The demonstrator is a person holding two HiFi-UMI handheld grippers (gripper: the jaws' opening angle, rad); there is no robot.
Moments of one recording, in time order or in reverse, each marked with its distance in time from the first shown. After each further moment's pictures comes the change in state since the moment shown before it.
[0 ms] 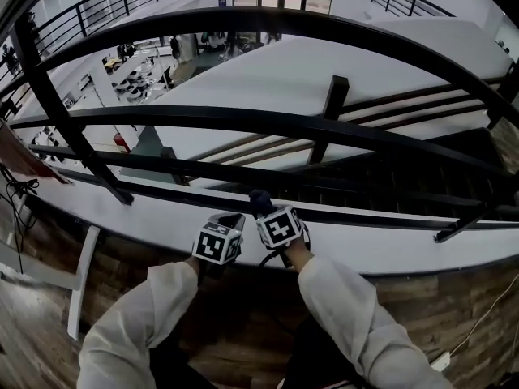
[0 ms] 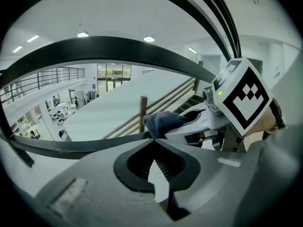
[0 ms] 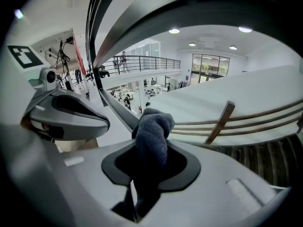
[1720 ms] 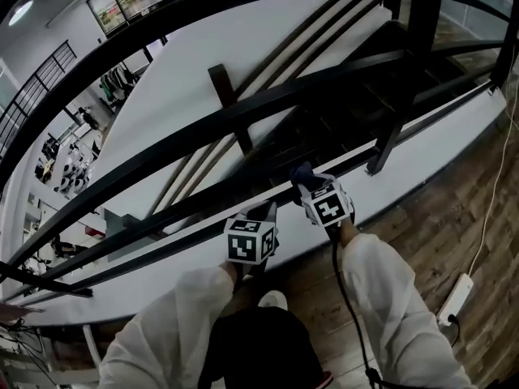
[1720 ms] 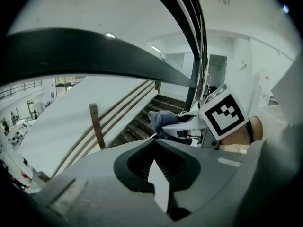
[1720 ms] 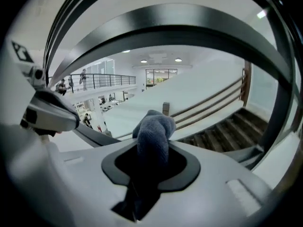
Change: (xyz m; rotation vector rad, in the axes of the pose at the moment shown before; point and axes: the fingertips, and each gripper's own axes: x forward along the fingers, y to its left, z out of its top) left arm 0.184 -0.384 0.108 0.216 -0.009 -0.341; right arm -0.229 -0.372 -0.213 0.332 -0.211 -0.407
